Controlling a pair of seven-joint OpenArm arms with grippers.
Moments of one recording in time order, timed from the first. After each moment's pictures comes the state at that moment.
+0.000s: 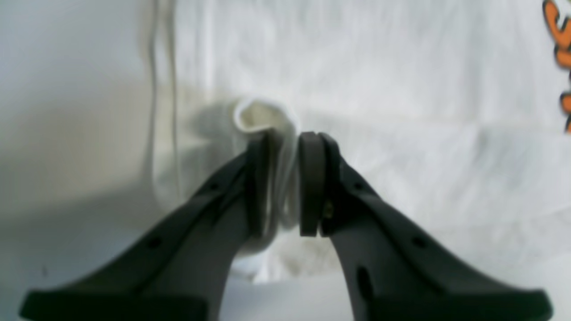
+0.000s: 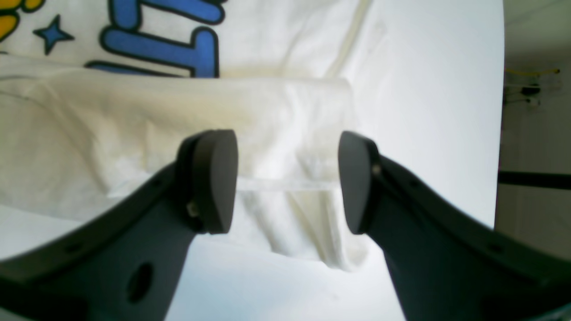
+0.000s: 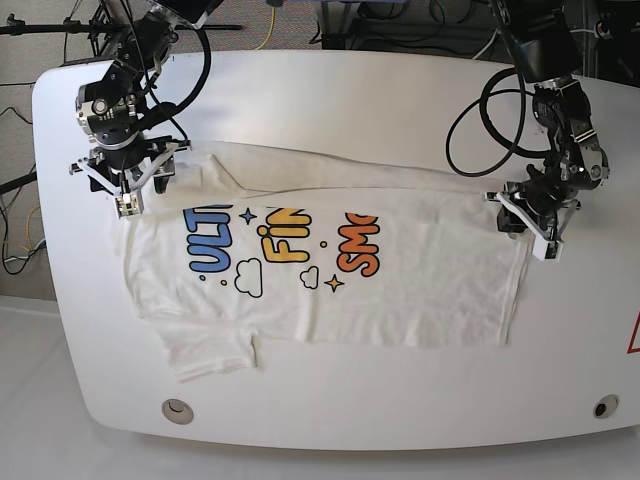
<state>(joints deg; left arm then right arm) -3.9 -12.1 -23.2 79.9 -18.0 -30.7 48.3 -7.9 -4.7 34.7 109.4 -10.0 40.3 -48.3</state>
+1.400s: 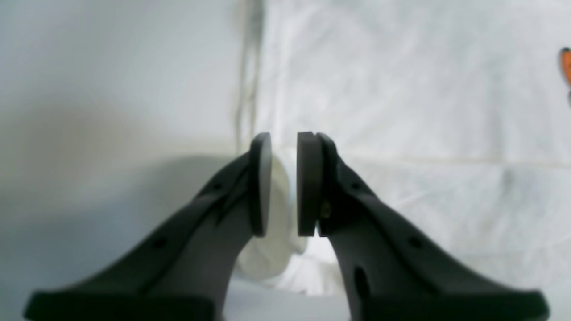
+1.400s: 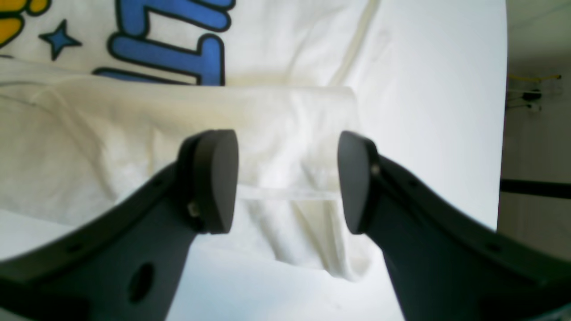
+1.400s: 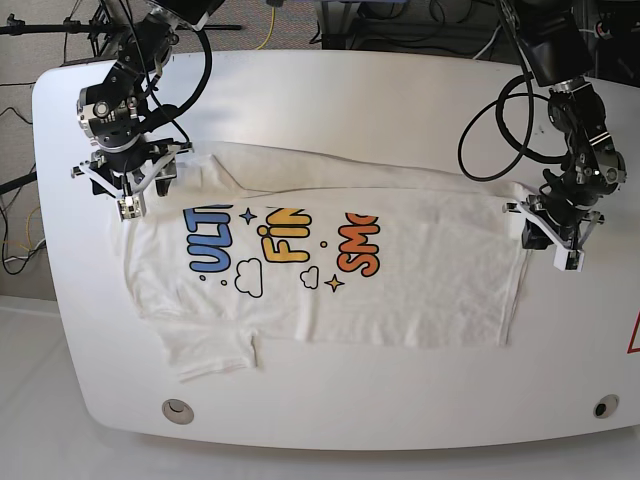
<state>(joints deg) -4.2 -14.1 -25.5 81.9 -14.1 -31.4 43.0 -7.5 -4.7 33.9 109.2 -9.8 40.2 -48.2</state>
